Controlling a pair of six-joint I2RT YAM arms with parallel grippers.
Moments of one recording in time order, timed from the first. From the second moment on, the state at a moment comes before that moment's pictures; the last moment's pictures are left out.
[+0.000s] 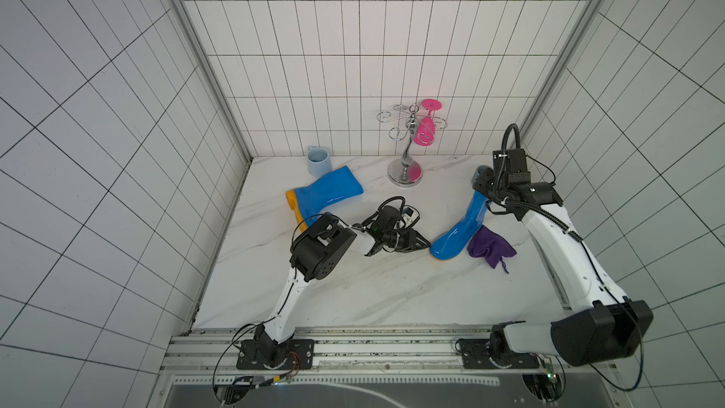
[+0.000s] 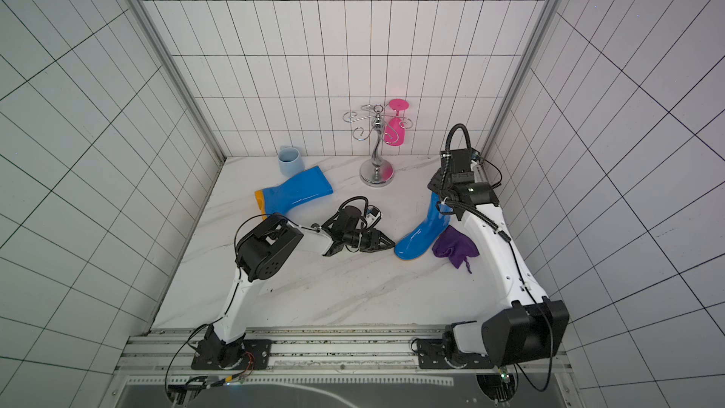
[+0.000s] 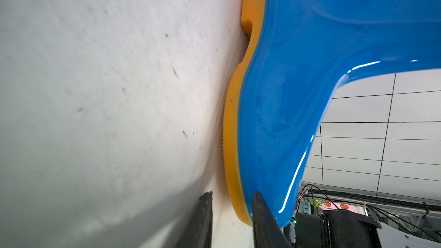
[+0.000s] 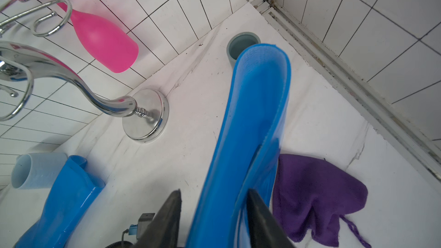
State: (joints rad) left arm -0.75 2.28 1.25 0.50 0.77 -0.88; right arm 0.15 1.36 1.39 -0.77 0.26 0.67
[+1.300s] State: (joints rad) left arm -0.65 2.27 1.21 0.55 0.79 -0.89; right arm 0.23 1.95 2.08 -0.91 0.33 0.20
